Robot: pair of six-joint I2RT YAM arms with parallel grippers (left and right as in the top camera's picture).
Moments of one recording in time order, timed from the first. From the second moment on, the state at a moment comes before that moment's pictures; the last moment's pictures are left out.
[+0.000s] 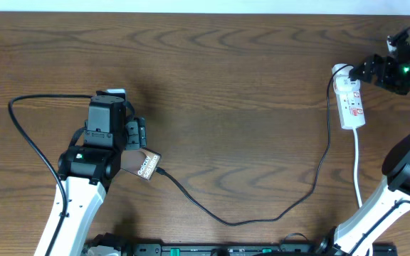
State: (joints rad) left arm -0.15 1.11 0.87 -0.67 -0.17 -0.15; right arm -0.47 2.17 1.99 -1.20 -0.56 -0.27
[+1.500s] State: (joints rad) left arm -0.15 1.11 0.87 -0.67 -0.17 -0.15; right arm -0.42 2.36 2.00 -1.14 -0.43 -0.28
